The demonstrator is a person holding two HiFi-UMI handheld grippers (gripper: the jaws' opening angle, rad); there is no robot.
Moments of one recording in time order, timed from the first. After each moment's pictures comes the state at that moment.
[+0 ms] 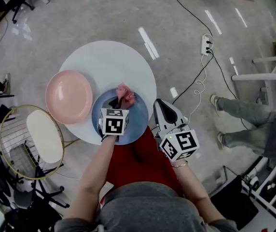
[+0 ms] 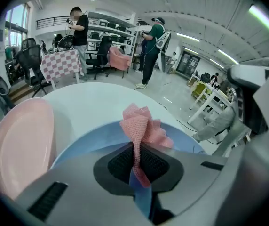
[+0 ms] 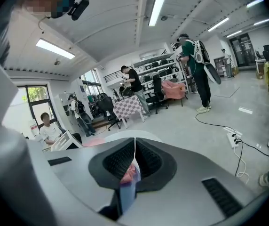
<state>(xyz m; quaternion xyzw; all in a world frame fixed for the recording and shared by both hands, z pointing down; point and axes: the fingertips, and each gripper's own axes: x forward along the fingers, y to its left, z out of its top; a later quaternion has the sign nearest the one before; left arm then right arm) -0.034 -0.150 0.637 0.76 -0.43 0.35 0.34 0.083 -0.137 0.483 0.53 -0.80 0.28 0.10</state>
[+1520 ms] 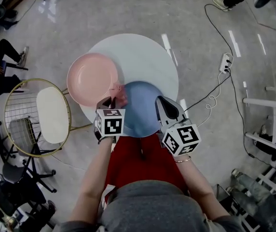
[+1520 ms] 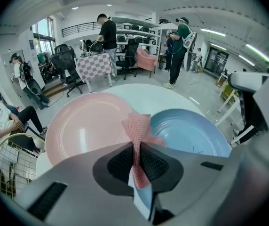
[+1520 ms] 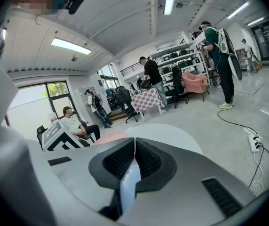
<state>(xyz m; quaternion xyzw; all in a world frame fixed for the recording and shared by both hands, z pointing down) -0.171 -0.104 0.605 0.66 -0.56 0.37 0.34 -0.009 -0.129 0.486 0.42 -0.85 0.27 0.13</state>
